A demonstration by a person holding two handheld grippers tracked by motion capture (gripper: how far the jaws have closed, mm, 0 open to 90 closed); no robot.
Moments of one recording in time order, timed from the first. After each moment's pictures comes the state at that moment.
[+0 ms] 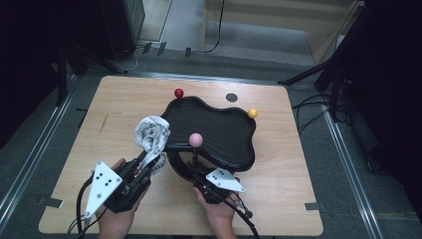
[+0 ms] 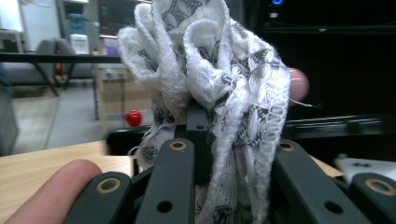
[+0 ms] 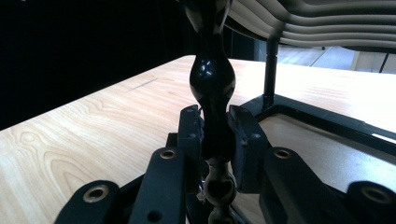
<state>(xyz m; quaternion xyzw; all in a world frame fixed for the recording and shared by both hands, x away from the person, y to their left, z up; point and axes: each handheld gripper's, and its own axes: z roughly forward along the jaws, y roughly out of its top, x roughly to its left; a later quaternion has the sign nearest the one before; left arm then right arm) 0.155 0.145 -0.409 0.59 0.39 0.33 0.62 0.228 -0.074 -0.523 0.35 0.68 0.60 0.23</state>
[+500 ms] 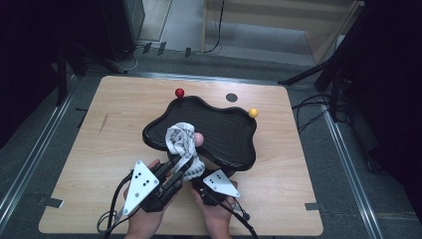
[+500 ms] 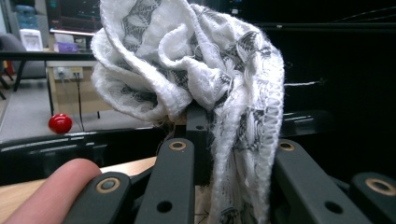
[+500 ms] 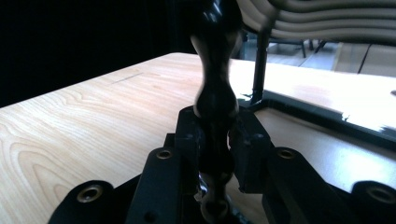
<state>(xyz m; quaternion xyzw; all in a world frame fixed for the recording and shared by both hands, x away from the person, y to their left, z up) 0.165 0.096 -0.413 0.62 0.35 0.30 0.64 0.227 -0.072 -0.544 0.35 0.68 0.59 0.26</state>
